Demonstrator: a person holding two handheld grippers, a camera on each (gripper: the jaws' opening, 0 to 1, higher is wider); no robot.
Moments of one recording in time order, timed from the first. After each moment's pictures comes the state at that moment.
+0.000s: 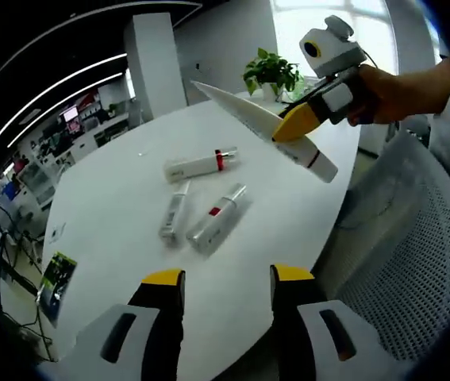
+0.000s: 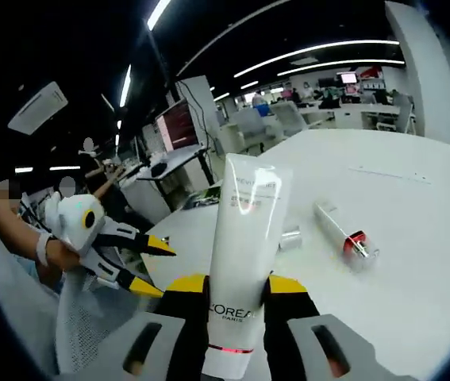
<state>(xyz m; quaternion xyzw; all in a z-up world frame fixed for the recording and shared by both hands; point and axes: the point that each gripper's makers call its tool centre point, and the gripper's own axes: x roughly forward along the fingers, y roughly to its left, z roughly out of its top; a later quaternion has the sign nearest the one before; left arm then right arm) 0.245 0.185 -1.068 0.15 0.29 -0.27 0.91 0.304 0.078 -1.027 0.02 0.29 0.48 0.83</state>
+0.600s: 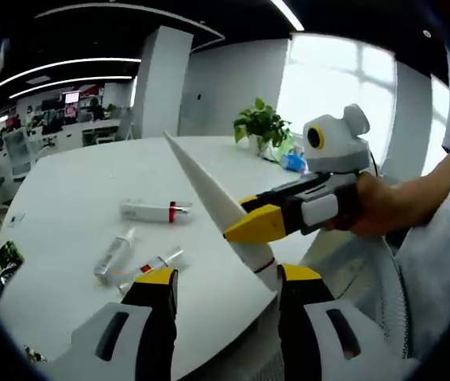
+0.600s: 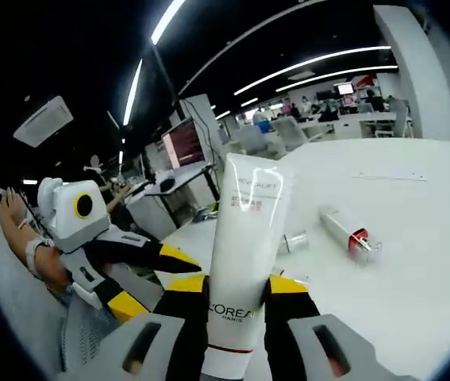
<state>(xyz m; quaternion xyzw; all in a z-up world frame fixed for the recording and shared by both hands) 0.245 0.089 -1.023 -0.03 0.24 -0.32 0.92 0.283 0.071 -1.017 0.06 0.26 0.49 0.83</state>
